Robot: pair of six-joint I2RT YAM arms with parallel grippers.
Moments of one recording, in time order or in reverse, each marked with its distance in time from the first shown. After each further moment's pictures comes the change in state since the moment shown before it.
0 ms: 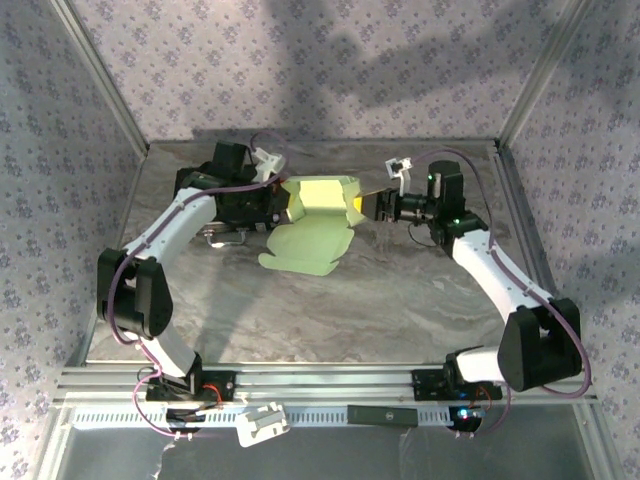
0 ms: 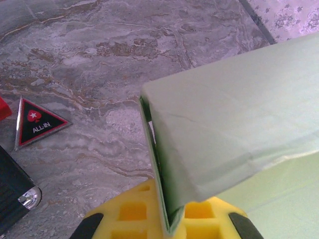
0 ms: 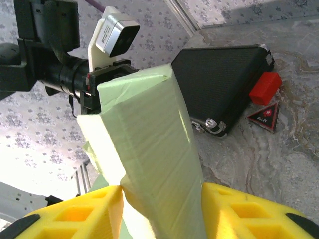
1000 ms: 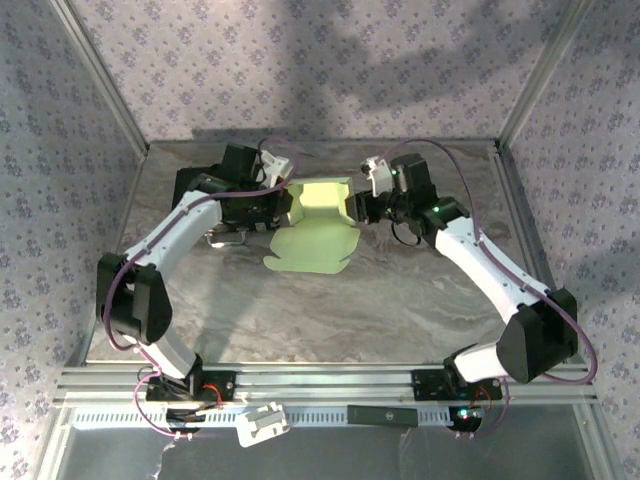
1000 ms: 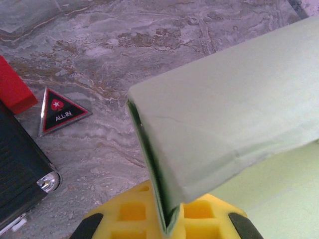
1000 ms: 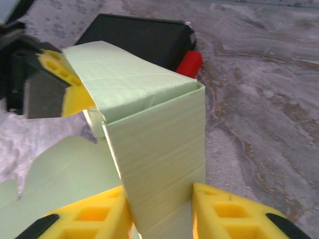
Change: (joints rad) left arm -0.068 -0.031 0.002 -0.039 -0.188 -0.010; right arm 0.212 0.063 0.220 -0.374 0.545 -0.192
